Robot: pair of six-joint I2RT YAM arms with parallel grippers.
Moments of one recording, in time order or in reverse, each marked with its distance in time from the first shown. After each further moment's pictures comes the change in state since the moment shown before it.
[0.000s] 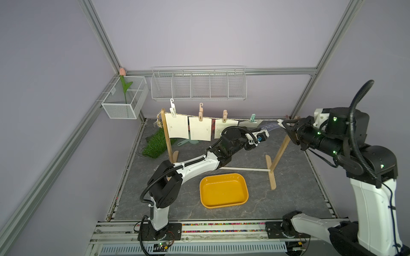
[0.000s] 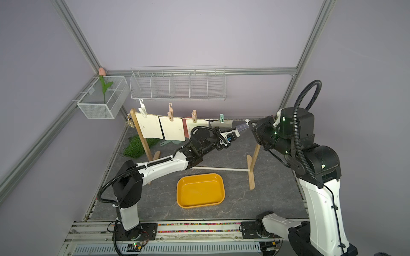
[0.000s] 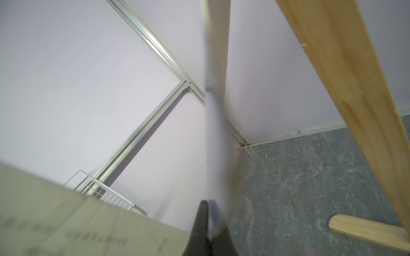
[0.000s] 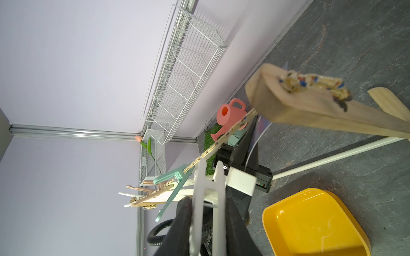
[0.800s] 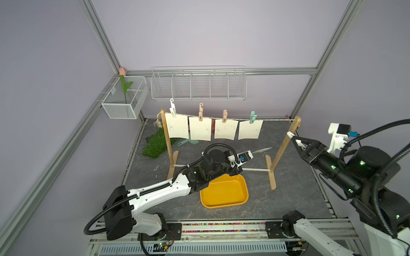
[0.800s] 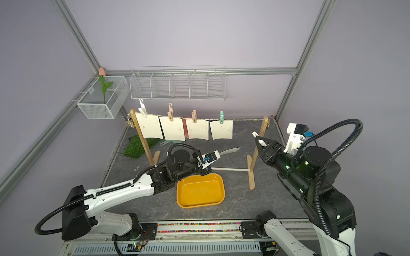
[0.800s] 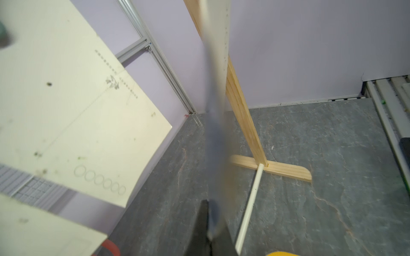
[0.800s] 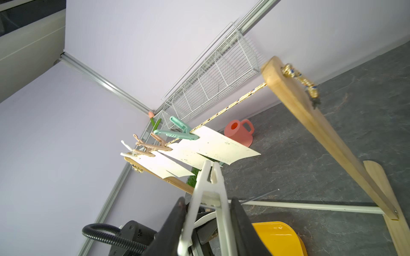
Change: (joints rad) left arm -0.118 -0.581 -0.473 -0.361 -0.080 -0.370; right arm 0.000 -0.404 -0.484 0.323 -0.083 -0.385
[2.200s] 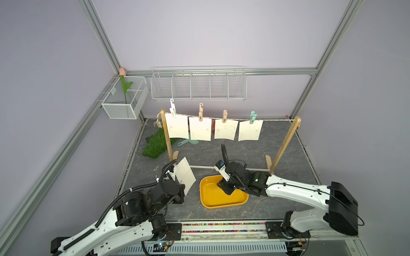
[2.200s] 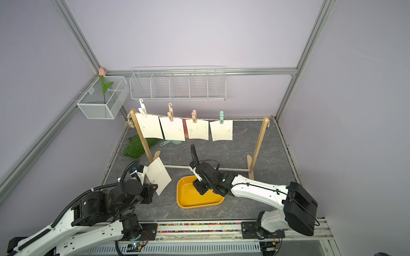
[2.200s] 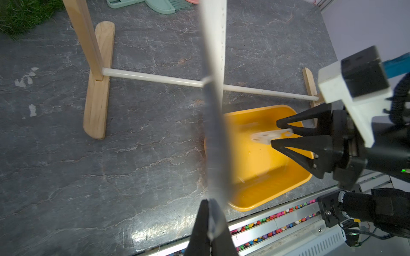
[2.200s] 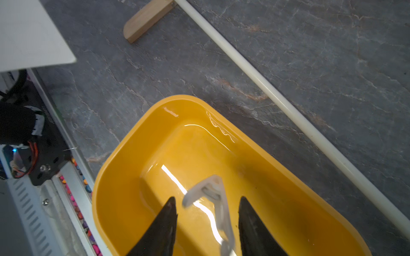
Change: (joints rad) left arm -0.002 -0.729 -0.125 -1.227 -0.316 -1.318; right arm 0.688 0.621 -0.621 0.515 0.170 -0.499
